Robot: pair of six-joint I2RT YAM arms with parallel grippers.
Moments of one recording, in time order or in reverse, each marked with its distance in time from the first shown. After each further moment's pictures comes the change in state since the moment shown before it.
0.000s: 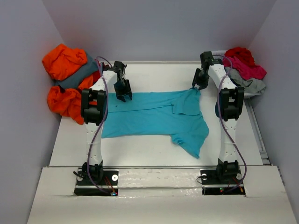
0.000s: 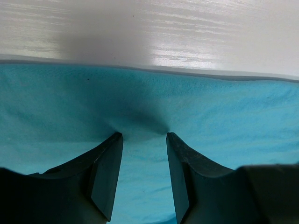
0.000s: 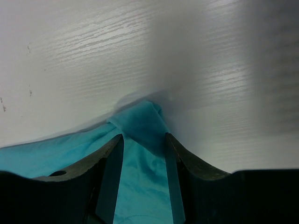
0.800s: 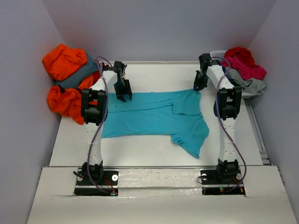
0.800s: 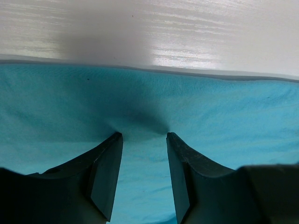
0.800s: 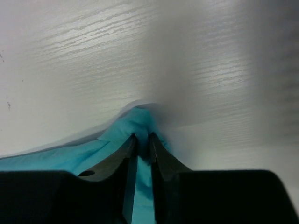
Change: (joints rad) left arm 0.000 0.002 0.002 -0.001 0.000 0.000; right arm 0.000 0.068 0.046 -0.026 0.034 -0.007
